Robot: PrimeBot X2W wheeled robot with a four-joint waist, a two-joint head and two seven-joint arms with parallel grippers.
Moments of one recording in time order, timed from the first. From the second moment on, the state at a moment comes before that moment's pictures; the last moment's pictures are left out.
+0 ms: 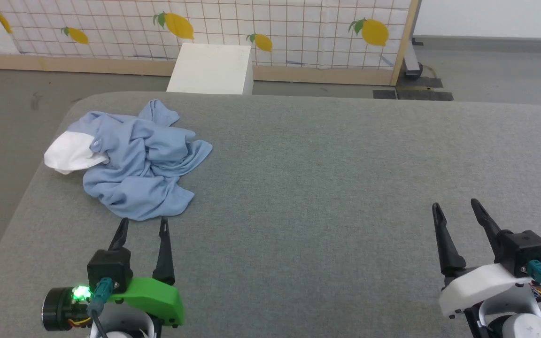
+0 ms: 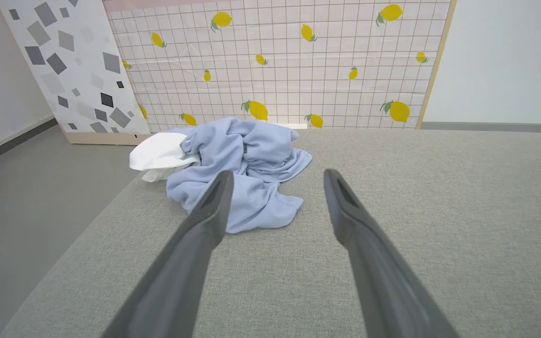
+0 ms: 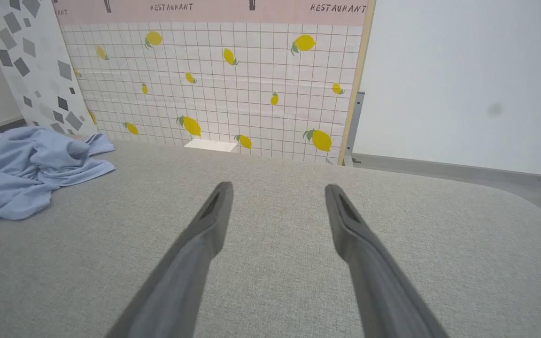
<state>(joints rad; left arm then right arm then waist) 0.02 0.06 -0.03 -0.02 -0.03 0.03 -0.06 0.00 -0.05 -0.06 0.03 0.03 0.13 -0.05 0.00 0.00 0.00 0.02</state>
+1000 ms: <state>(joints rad) 0.07 0.05 -0.02 -0.03 -0.05 0.05 -0.12 0.02 -0.05 -0.06 0.10 0.06 0.13 -0.12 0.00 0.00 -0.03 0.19</state>
